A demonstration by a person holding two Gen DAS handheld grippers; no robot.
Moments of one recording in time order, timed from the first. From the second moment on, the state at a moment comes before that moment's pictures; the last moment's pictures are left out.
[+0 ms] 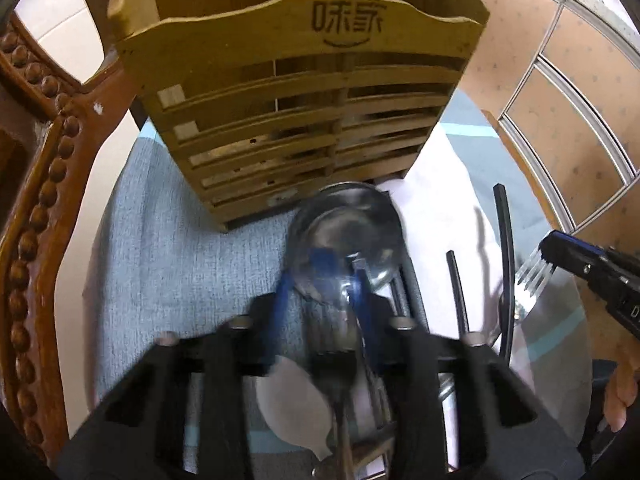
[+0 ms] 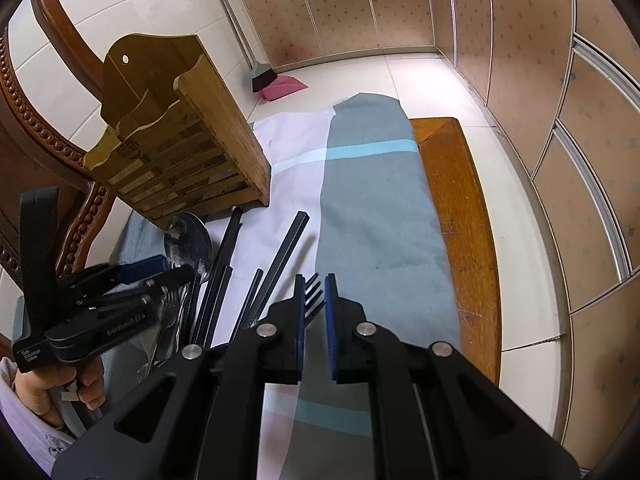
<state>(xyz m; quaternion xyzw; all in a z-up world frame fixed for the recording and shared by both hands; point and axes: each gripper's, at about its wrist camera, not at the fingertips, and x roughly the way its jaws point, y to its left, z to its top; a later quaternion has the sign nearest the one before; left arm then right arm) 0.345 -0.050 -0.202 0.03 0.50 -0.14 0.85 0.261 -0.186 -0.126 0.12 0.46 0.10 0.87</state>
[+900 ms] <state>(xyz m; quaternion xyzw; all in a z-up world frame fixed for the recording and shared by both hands) 0.273 -0.010 -0.100 -0.02 0.37 -0.13 0.92 0.266 -0.219 -0.125 0.21 0.47 0.09 0.85</state>
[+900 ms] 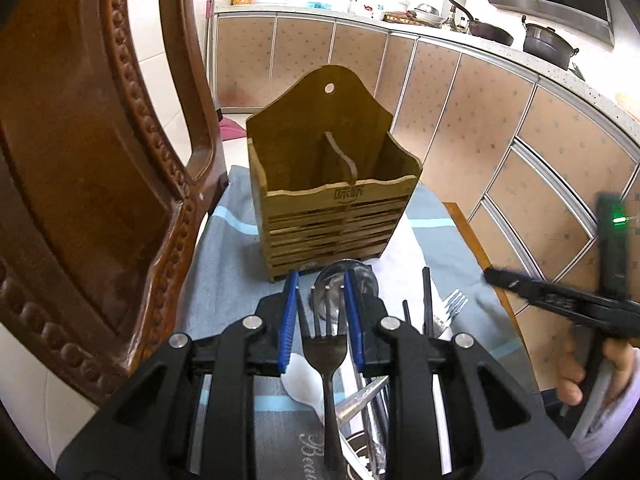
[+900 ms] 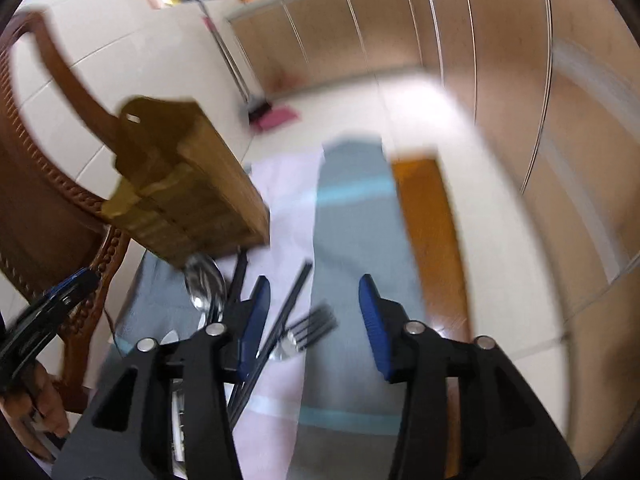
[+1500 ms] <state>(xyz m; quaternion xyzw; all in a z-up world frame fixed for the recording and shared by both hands) 0.271 -0.009 -0.102 -0.02 0.37 -0.13 0.92 0.285 -0.201 -0.159 0.23 0.51 0.12 0.82</state>
